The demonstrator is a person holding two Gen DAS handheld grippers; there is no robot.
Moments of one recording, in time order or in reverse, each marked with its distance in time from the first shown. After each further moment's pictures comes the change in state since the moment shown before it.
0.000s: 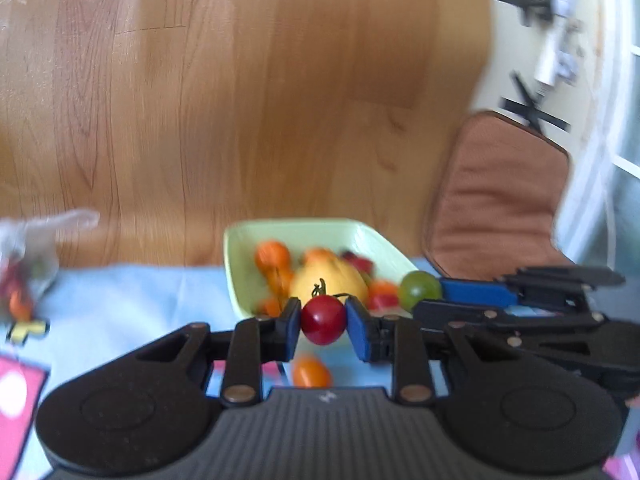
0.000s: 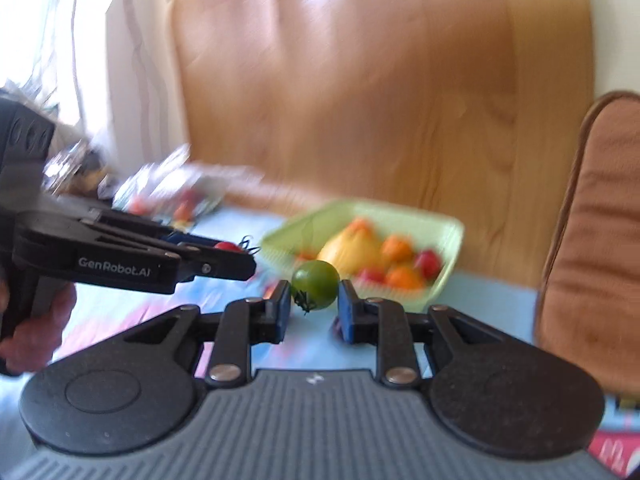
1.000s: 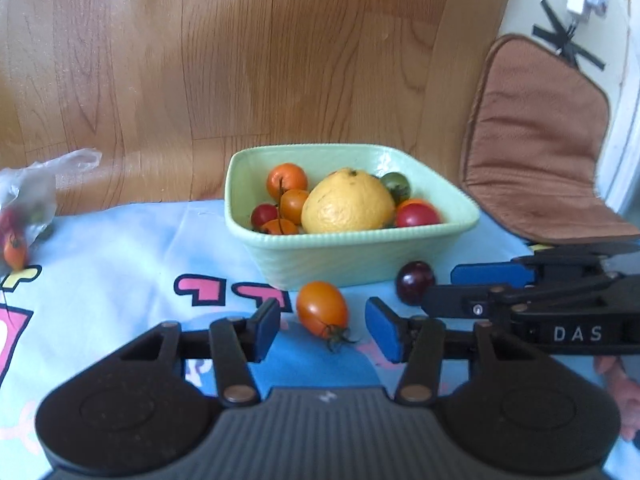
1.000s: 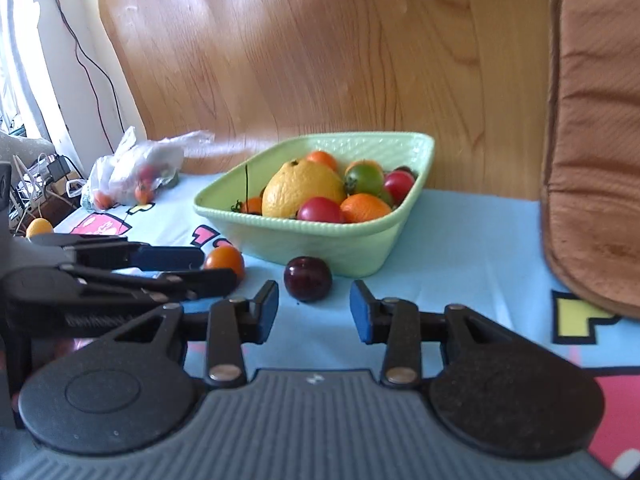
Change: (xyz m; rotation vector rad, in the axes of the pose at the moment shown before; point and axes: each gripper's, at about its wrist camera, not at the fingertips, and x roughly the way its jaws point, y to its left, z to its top) left arm 0.038 -0.014 -0.051 0.026 0.117 0.112; right arm 0.041 -0.035 -0.029 0.189 0.180 0.003
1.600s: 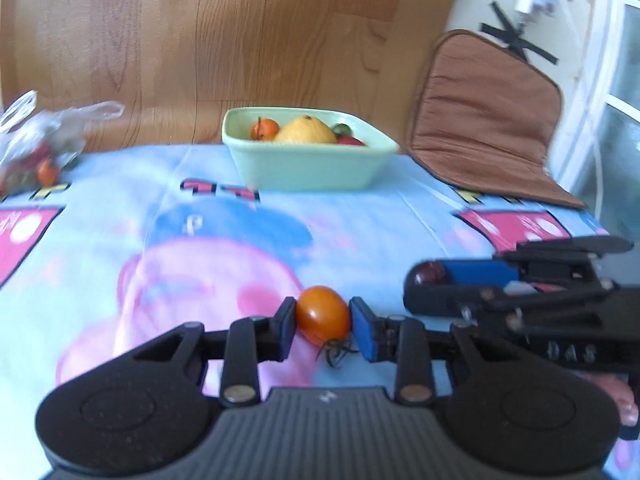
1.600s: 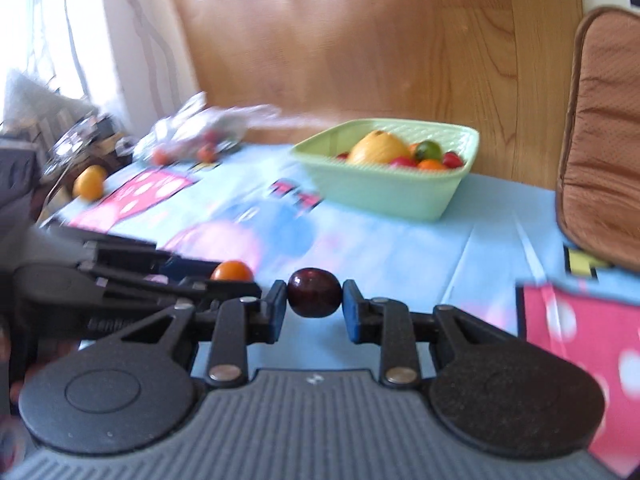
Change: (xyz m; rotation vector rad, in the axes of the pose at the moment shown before) left arm -0.108 -0.027 -0.080 -0.049 0.020 -0.079; right arm -0.081 0.067 -0.059 -0.130 0.005 0.057
